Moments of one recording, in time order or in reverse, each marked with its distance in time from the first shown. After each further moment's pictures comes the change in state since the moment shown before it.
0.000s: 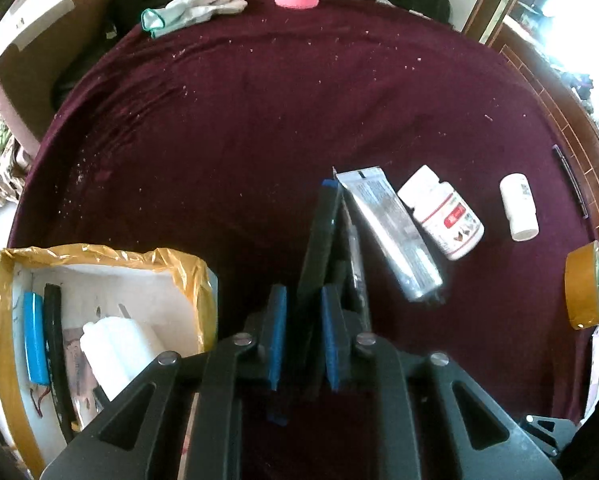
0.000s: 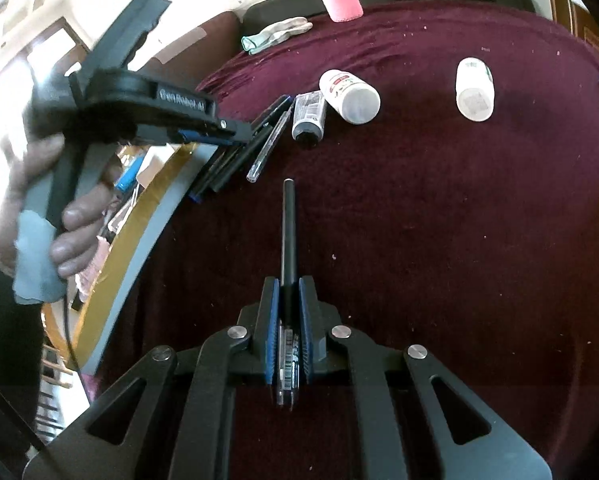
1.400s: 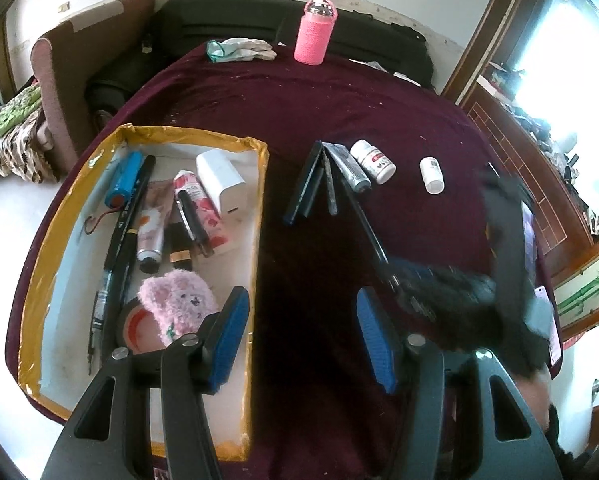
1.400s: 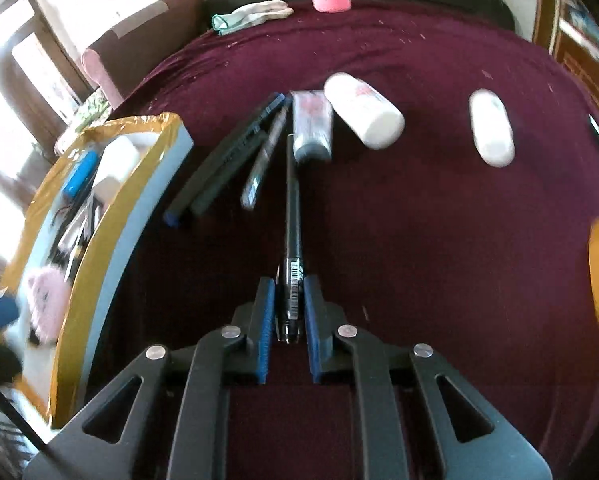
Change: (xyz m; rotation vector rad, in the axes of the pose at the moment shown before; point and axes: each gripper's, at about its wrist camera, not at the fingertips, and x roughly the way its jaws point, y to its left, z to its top) left arm -0.130 0.015 -0.156 -0.110 -0.214 -0.093; right arm 0.021 0.040 0.024 -0.014 0.077 -0.241
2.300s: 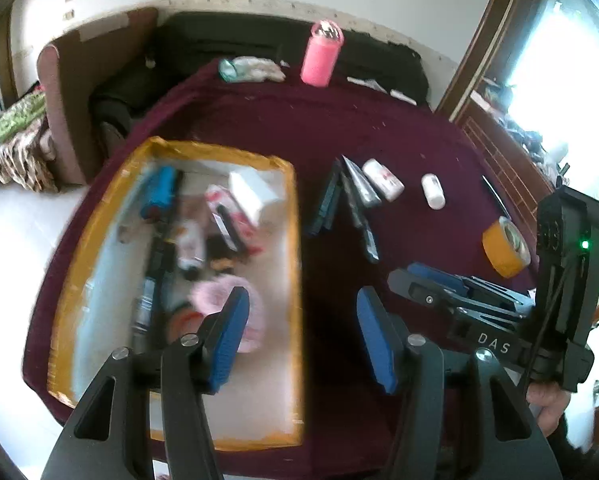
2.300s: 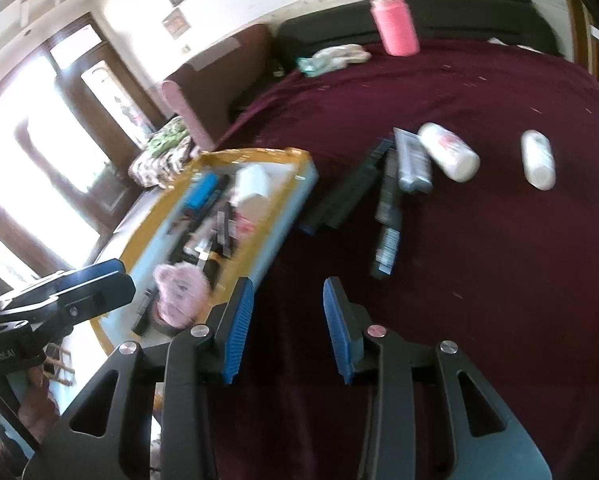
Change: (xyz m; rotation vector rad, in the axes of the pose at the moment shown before) left arm -0.023 0.034 -0.003 -0.002 -0.049 -0.027; right arm -0.051 0.034 -0.016 -0.045 -0.143 0.251
